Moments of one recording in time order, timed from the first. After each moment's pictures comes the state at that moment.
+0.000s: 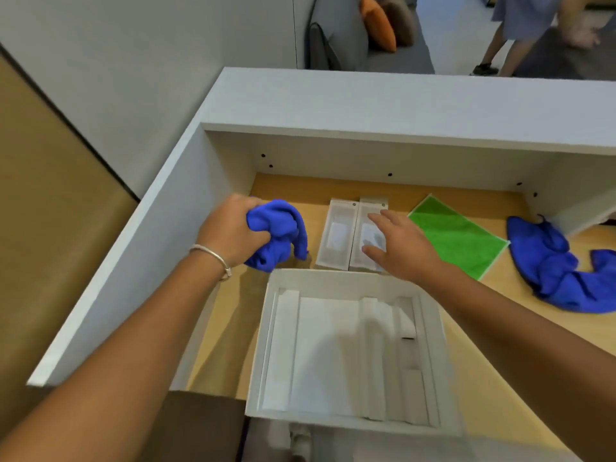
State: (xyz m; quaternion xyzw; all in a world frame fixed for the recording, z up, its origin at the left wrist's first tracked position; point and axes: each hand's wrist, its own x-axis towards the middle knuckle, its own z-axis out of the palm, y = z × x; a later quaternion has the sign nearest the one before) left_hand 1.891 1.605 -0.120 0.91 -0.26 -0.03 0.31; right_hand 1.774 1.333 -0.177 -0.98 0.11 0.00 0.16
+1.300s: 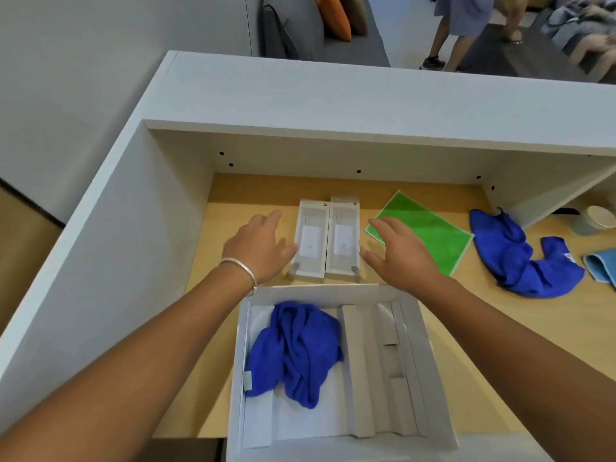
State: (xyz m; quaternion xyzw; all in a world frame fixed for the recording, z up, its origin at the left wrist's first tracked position) left_hand 1.911 1.534 -0.198 0.94 -0.28 -0.10 0.16; right_hand 1.767 1.307 -0.194 -0.97 0.20 0.00 0.15
